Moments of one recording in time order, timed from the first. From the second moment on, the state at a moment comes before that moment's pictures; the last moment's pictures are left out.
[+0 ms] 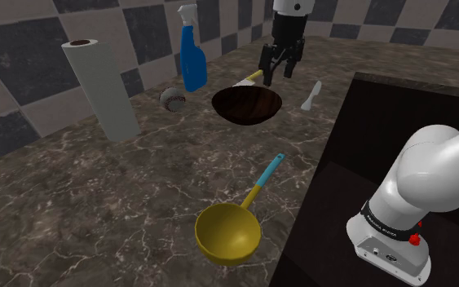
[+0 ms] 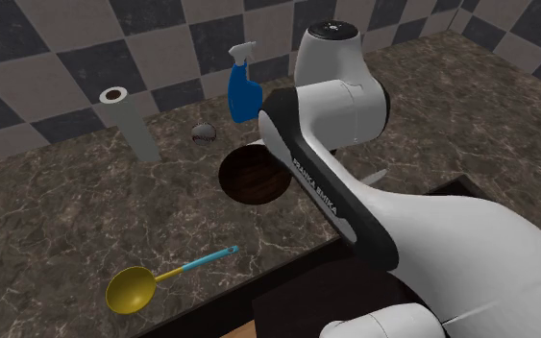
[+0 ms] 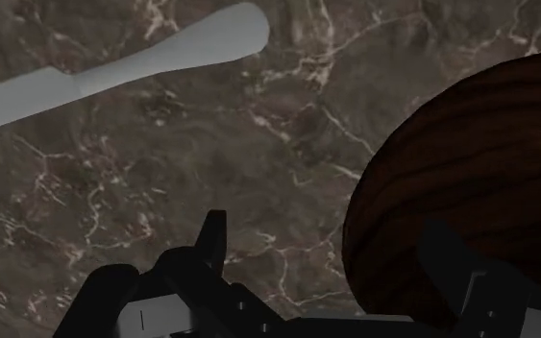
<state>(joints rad) 0.08 -0.57 0.07 -2.21 0.06 1.71 0.17</state>
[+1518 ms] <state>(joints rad) 0.20 0.12 0.23 -1.57 0.17 1.86 0.35</state>
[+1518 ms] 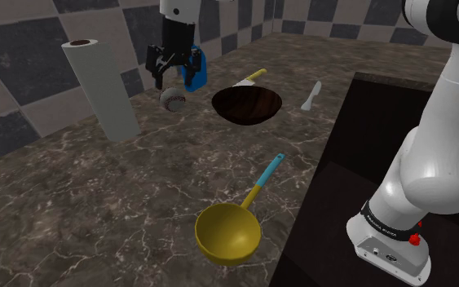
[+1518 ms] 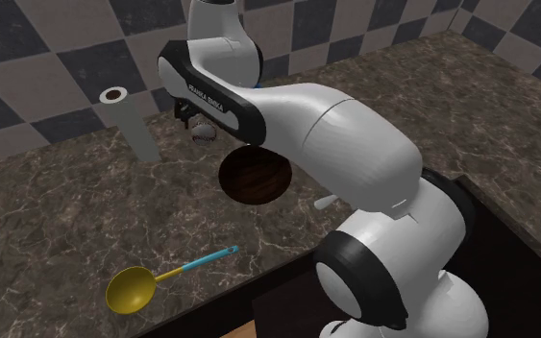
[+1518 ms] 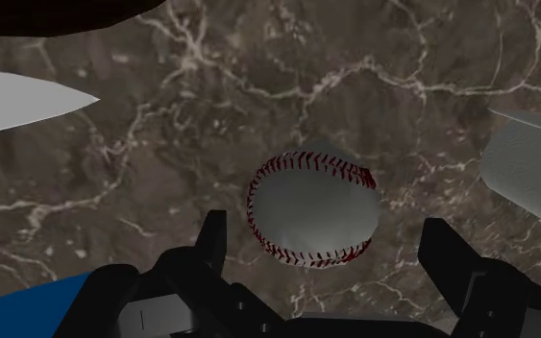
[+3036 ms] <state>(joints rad) 0.21 0.14 0.23 -1.62 0.17 1.94 0.35</state>
